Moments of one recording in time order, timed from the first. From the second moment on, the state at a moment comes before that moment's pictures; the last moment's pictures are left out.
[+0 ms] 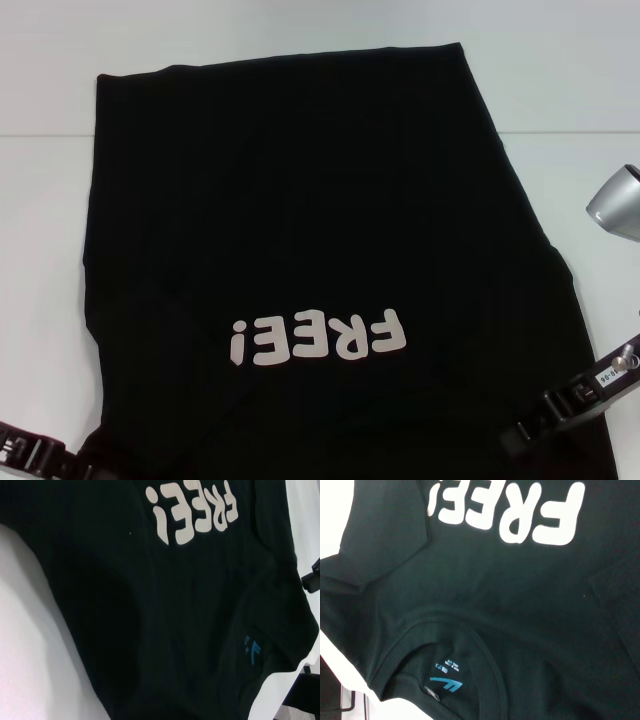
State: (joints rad) left arm -0.60 -1.88 0.53 0.55 2.66 1.88 -2.15; right arm 0.82 2.00 -0.77 -0.57 -2.64 -1.71 2.36
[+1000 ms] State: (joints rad) left arm -0.61 -1.88 0.53 0.54 2.64 1.87 -2.15; right arm 0.63 1.91 -0.63 -0.79 -2.65 -1.83 2.43
